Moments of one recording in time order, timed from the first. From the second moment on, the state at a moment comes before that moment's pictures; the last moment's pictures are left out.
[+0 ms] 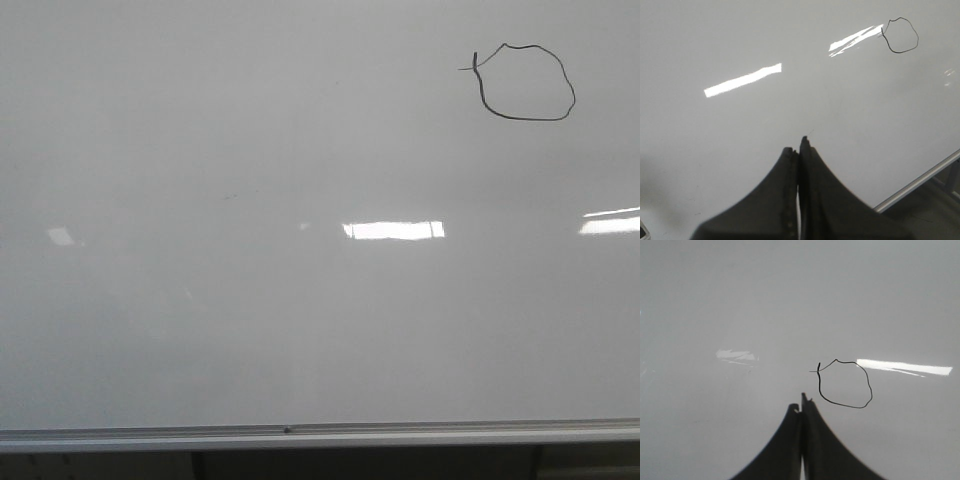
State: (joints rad) left arm 0.20 0.43 -0.57 -1.06 0.83 1.15; right arm 0.15 0.41 -0.43 0.87 0.14 -0.77
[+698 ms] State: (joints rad) left arm 0.20 0.13 -0.44 -0.44 0.60 0.40; right arm 0.15 0.41 -0.43 0.87 0.14 -0.77
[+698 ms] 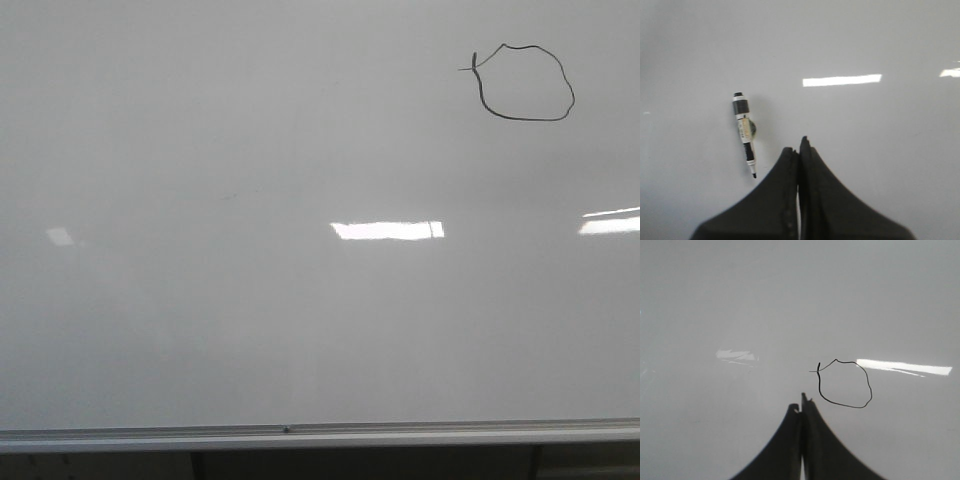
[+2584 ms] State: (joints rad) left arm 0.03 0.00 0.01 -0.01 0.05 0.03; right arm 0.15 0.41 -0.43 0.87 0.15 -0.77
